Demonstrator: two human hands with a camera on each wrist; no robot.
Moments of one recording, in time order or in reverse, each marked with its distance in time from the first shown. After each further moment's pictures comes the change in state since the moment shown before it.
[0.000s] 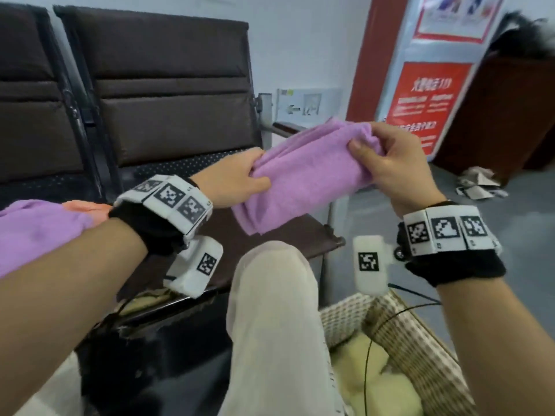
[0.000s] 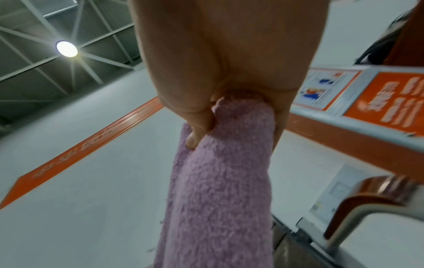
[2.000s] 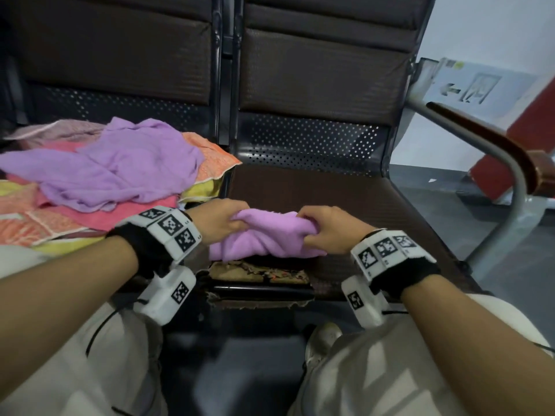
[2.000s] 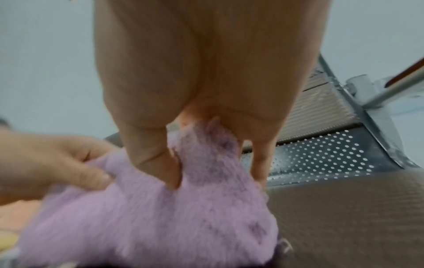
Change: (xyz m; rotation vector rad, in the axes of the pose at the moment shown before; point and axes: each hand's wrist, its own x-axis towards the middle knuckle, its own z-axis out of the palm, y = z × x) left_hand -0.112 -0.249 0.013 0.054 -0.131 -0.369; right_hand 0.004 0.081 0.298 -0.465 -1.165 -0.100
